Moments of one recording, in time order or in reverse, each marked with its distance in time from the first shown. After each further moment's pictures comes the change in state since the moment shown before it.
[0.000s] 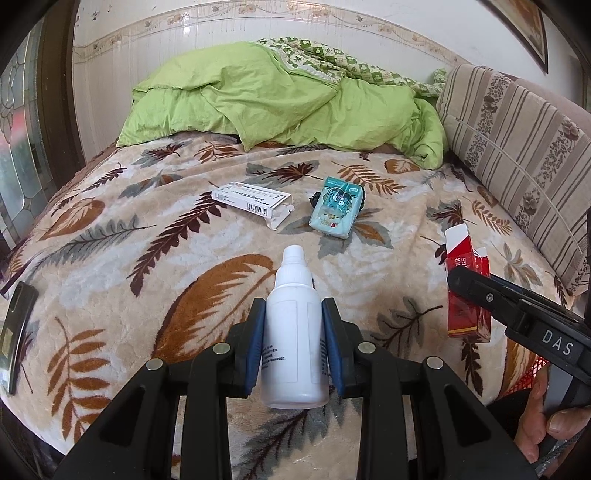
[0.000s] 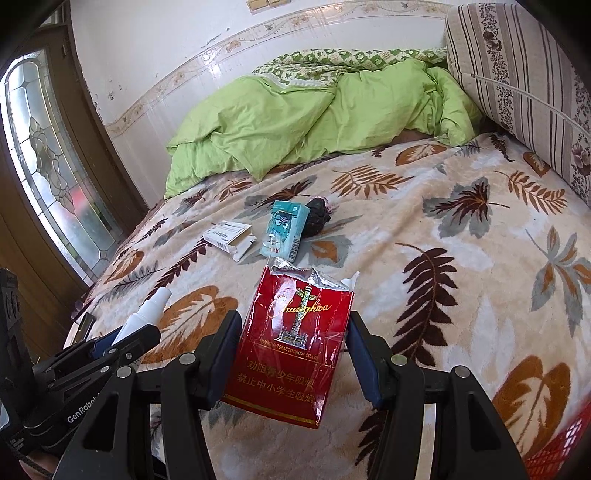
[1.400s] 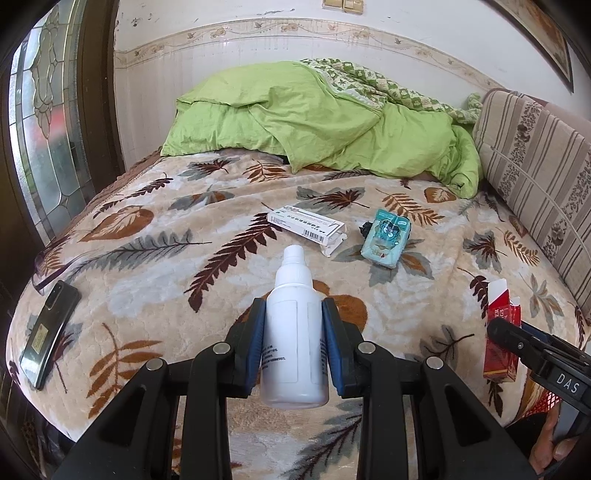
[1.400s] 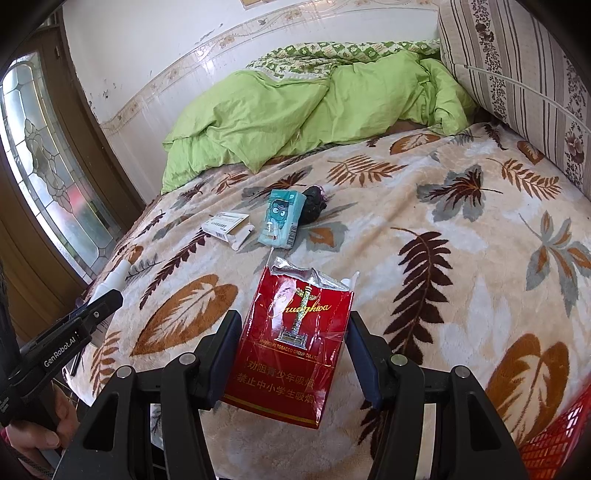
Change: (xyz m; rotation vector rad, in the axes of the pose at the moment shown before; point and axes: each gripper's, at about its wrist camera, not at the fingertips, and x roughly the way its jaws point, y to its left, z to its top) left arm -0.022 0.035 0.011 -0.067 -0.071 0.129; right arm -0.008 -0.001 -0.009 0.025 0.025 -0.003
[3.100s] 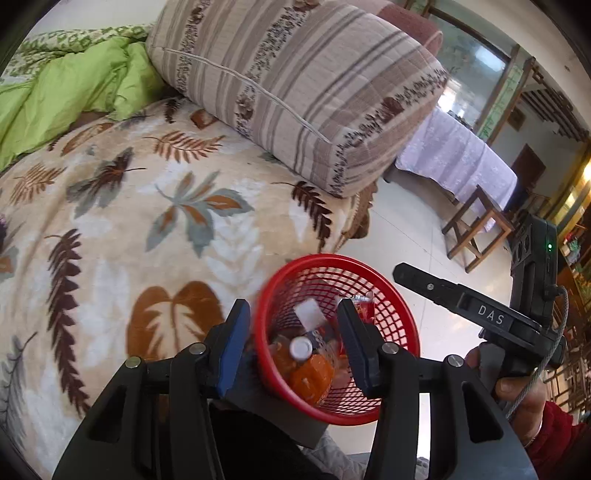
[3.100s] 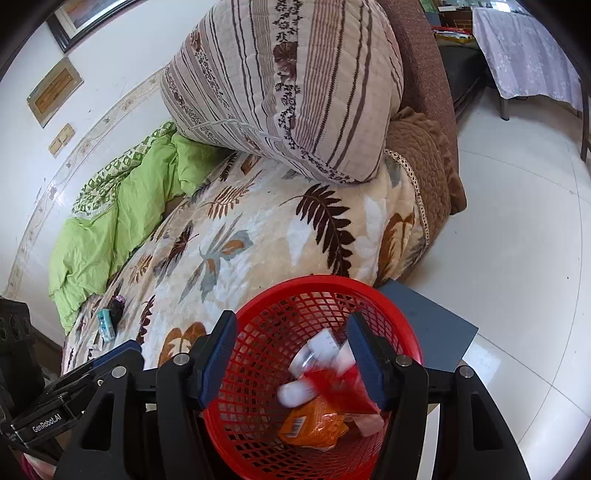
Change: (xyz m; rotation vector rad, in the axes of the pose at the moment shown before) left arm -0.057 -0.339 -0.055 0.455 0.325 -0.879; right arm -0.255 -0.247 -0.078 0.551 -0.189 -0.417
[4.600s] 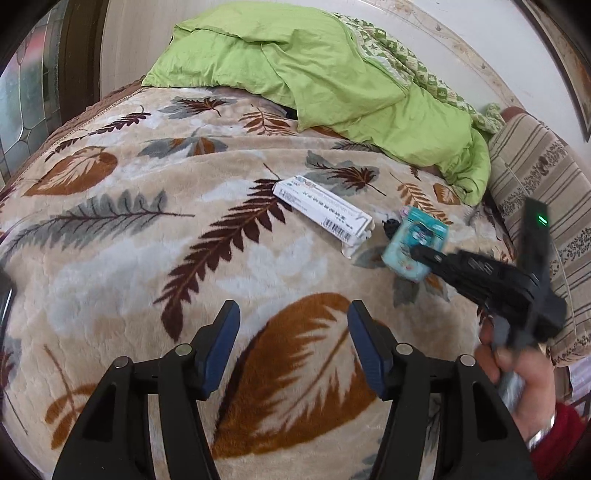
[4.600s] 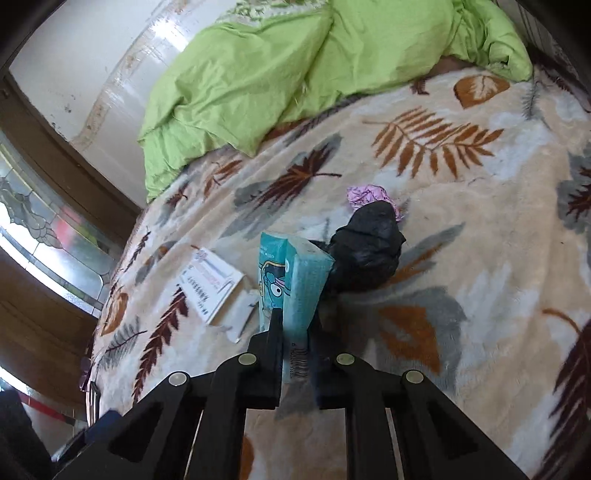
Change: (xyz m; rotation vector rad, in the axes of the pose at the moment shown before) left arm -0.212 0.357 -0.109 -0.657 -0.248 0.641; right arm 0.285 0.427 -0.100 -0.418 0.392 0.473
